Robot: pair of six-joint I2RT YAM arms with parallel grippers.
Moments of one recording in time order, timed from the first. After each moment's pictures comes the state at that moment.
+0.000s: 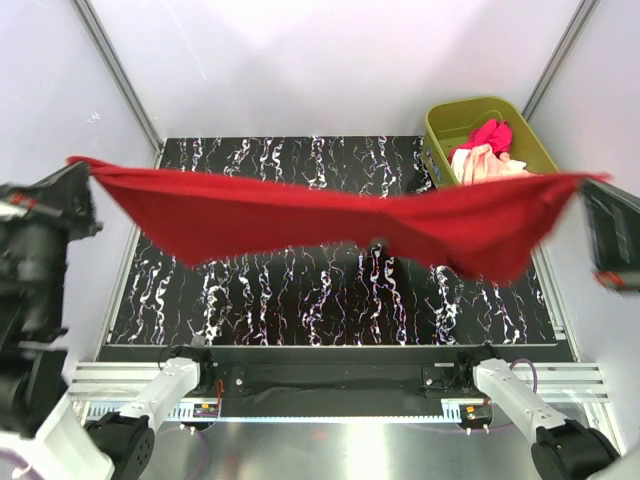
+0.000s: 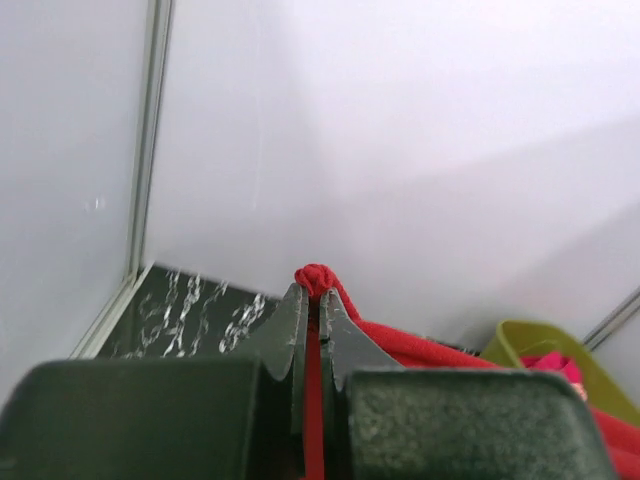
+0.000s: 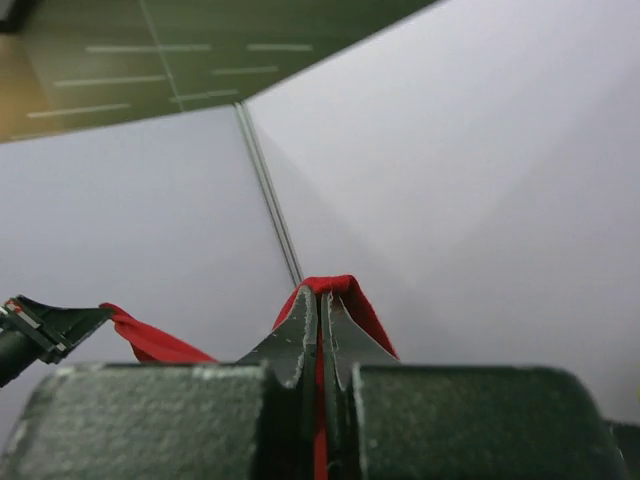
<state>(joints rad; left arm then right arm) -0.11 0.89 2.02 -0.92 -0.20 -0.31 0.24 0.83 2.06 -0.67 -0.17 0.50</state>
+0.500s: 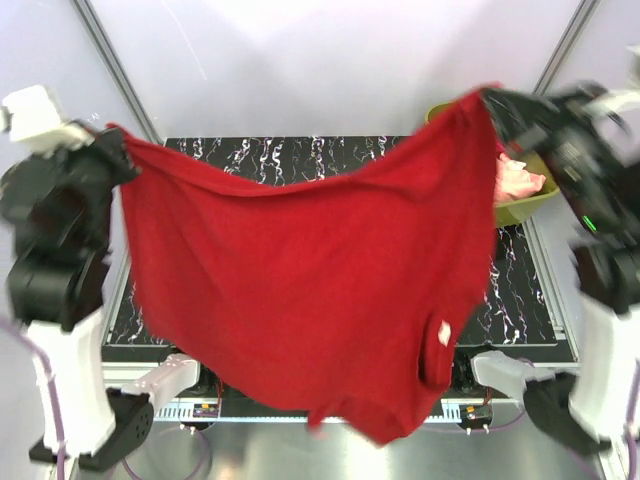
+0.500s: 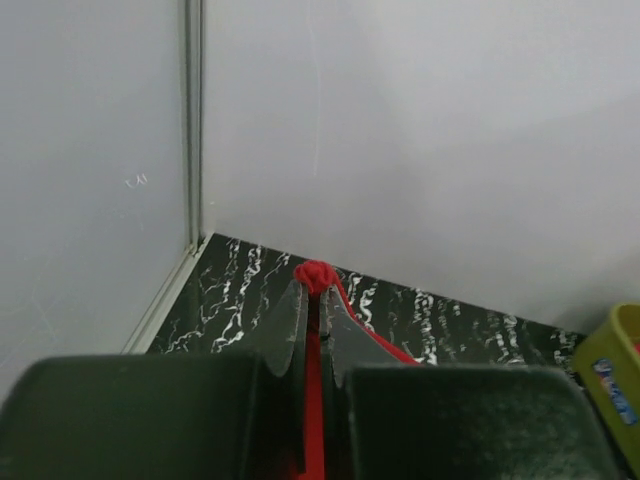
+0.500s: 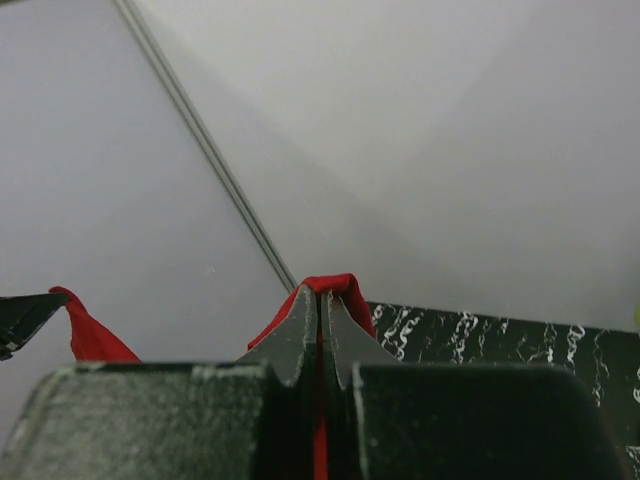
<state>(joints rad) -0.14 1.00 1.90 -0.78 -0.32 -0.20 0.23 1.10 2.05 -0.58 -0.20 0.48</state>
